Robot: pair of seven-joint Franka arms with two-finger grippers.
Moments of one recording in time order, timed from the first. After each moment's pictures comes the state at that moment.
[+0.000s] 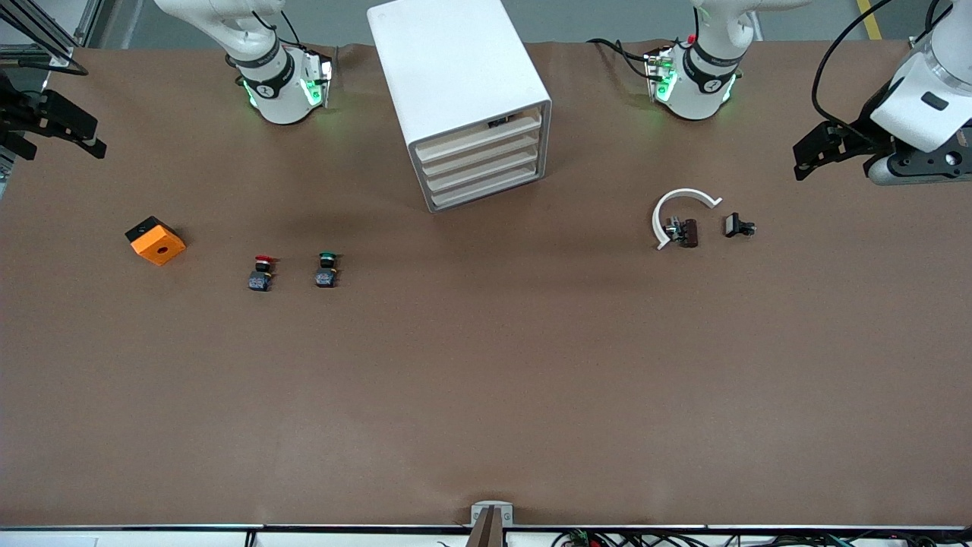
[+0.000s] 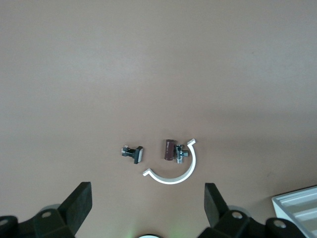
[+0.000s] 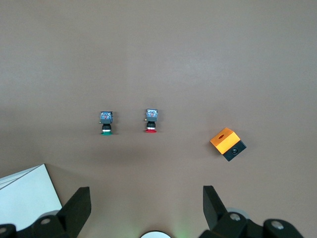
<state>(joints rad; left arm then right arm) 0.01 -0.13 -0.13 -1.71 0.03 1.56 -0.13 0.01 -0.15 -0.05 -1.62 0.01 1.45 -0.04</state>
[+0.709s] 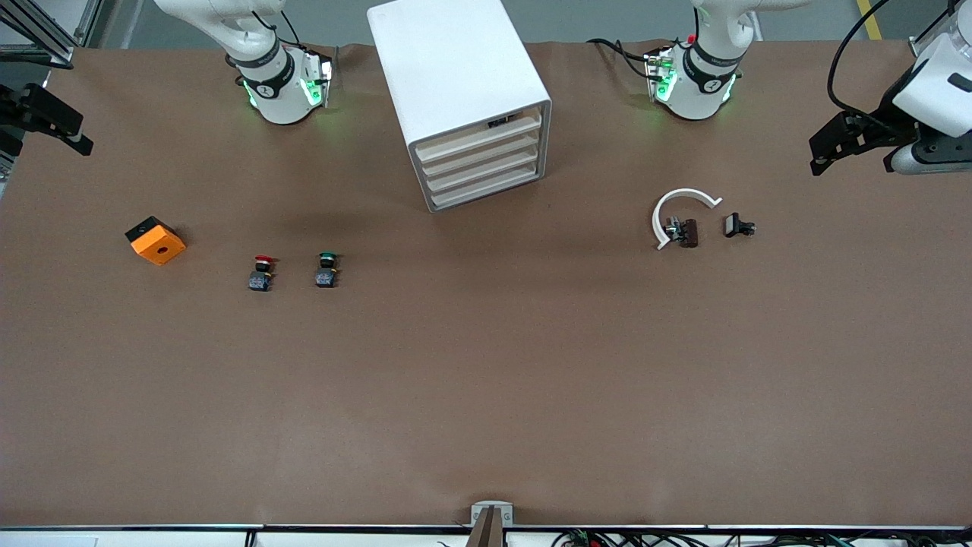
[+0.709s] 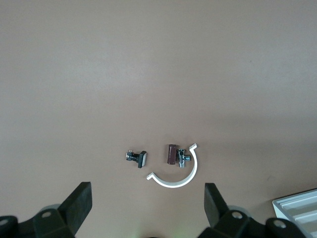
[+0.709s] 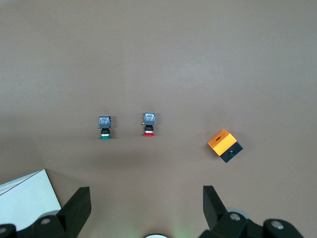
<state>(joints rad) 0.01 -0.11 -0.13 -1.63 0.04 1.52 -0.12 0.01 -0.15 -0.07 -1.60 0.01 1.45 -0.04</state>
